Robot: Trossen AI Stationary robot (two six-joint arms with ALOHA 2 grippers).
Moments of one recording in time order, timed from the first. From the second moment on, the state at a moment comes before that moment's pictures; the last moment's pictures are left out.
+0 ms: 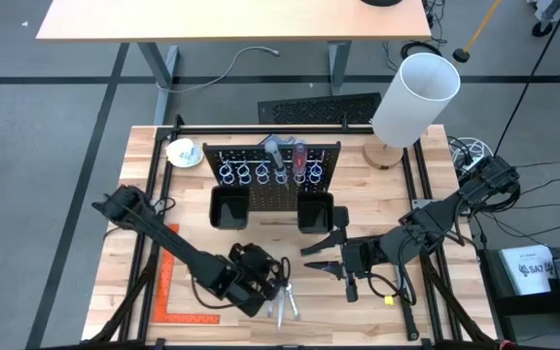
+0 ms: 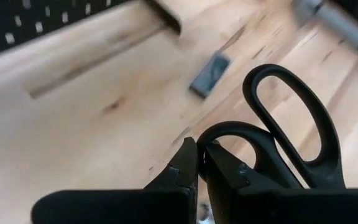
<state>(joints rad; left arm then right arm) -0.60 1.85 1.27 -0.51 -0.71 -1.29 0.57 1.41 1.37 -0.14 0.47 -0.20</state>
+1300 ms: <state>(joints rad) -0.76 1.36 1.47 -0.22 -1.25 -0.13 0.57 1.41 1.37 -0.14 0.48 -0.20</state>
